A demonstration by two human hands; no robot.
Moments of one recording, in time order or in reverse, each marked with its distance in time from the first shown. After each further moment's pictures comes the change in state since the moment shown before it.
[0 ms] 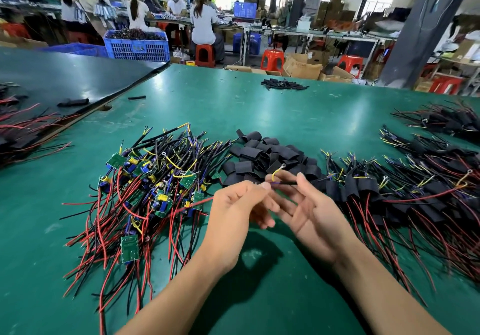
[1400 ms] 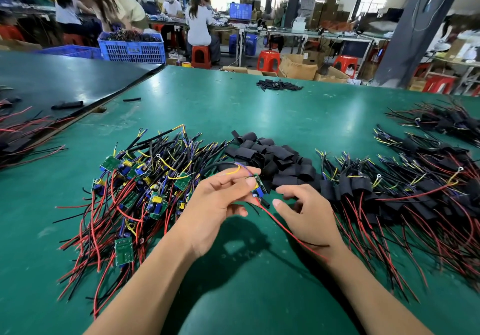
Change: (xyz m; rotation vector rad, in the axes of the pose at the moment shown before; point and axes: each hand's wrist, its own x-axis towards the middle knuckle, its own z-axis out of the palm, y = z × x) left_hand 0.017 0.014 -0.027 -0.052 -0.097 -0.133; right_hand 0.005 0.009 -0.030 -1.478 0.386 -0.497
